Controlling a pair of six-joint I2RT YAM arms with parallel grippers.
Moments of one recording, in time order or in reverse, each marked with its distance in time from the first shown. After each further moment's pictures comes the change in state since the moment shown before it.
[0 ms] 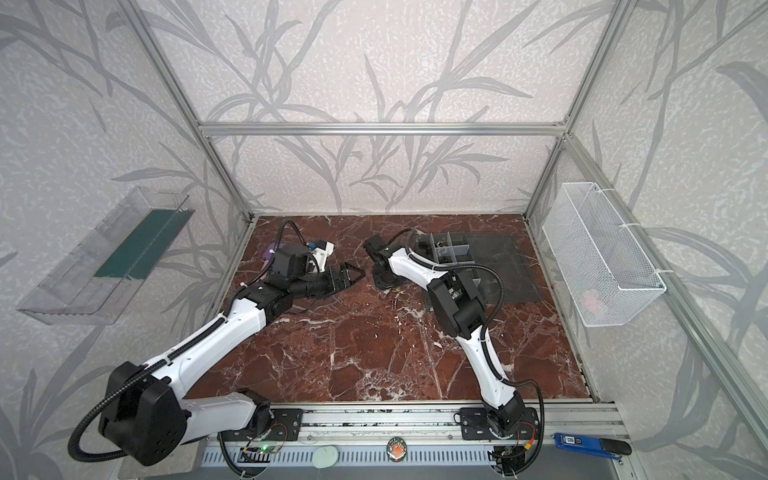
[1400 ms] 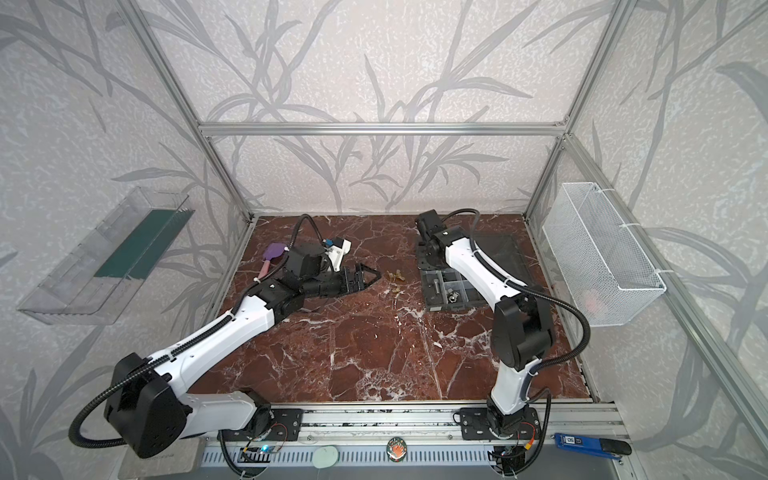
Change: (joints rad) left arm -0.141 0.063 0.092 0.014 -0.037 0.021; right arm -0.279 -0.560 -0.375 -0.027 0.051 -0.026
